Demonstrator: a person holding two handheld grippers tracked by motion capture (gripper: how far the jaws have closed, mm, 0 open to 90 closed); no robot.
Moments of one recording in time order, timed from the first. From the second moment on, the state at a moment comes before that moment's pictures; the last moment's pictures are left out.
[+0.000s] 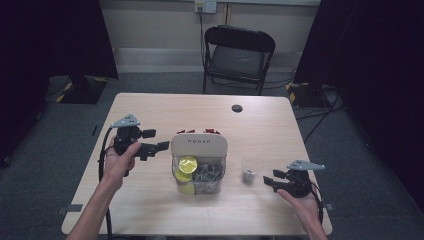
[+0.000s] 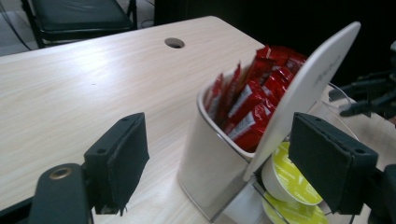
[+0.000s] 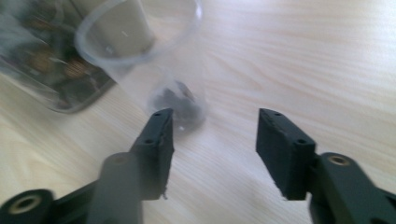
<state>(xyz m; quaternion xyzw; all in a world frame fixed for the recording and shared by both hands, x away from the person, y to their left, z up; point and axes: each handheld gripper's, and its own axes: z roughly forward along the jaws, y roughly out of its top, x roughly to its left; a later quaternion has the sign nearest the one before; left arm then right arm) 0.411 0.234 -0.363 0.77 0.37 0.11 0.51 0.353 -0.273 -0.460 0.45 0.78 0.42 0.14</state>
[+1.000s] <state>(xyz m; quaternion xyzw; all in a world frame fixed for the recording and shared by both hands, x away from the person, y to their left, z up) 0.446 0.214 -0.381 0.75 0.40 0.09 0.52 0.361 -0.274 -0.500 0.49 0.77 0.33 0.22</state>
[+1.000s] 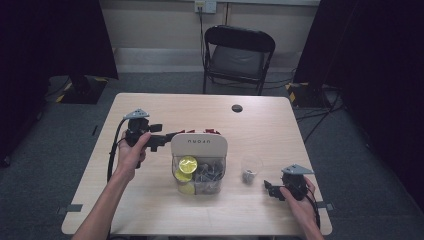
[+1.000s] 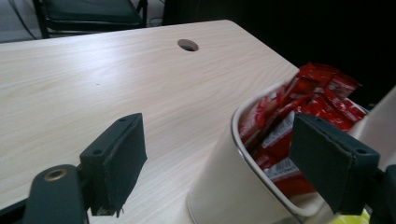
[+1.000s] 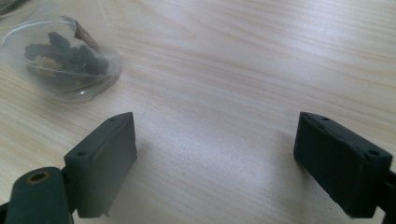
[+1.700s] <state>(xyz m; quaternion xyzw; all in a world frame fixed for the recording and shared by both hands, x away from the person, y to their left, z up) 0.434 0.204 -0.371 0.76 0.38 0.09 0.52 0.361 -0.274 -0.500 0.49 0.77 0.33 0.22</state>
